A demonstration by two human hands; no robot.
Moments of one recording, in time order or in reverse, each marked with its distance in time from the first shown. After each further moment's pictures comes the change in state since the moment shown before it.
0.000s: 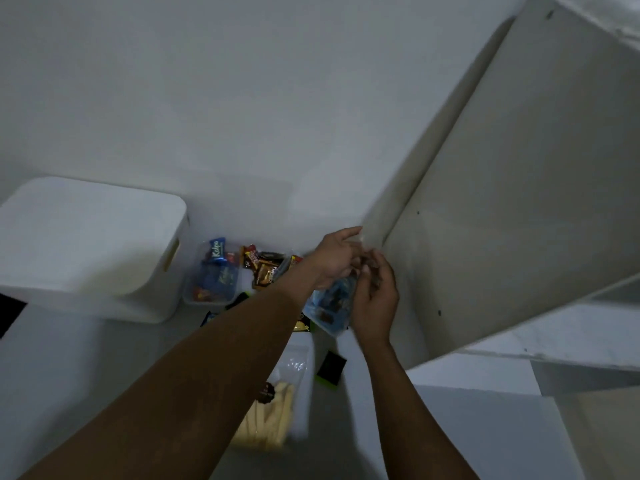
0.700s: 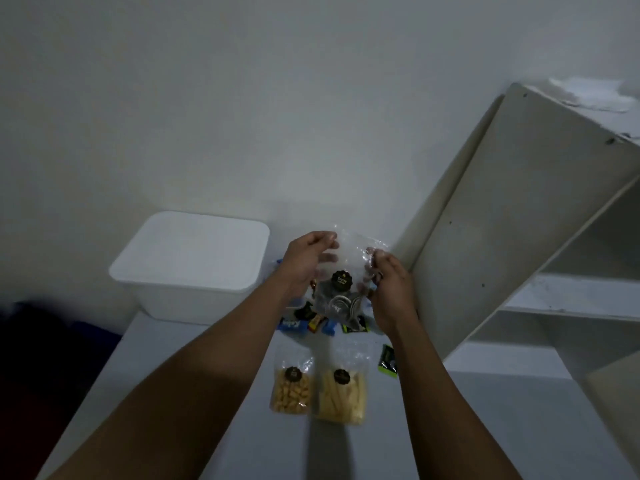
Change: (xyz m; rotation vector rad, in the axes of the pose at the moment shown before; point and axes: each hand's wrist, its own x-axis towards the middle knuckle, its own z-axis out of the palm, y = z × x) left_hand -0.197 0.044 -0.146 0.056 0.169 0.263; right_hand -0.111 -0.149 0.049 0.478 -0.196 0.371
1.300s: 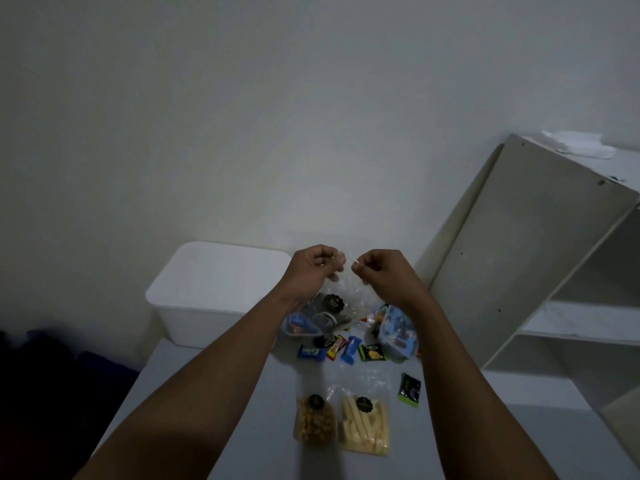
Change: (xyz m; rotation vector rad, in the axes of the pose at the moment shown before) left_hand -0.045 0.042 -0.053 0.199 -0.071 0.277; right_hand -0.024 -0.066 0.060 -0.901 -0.312 -0.371
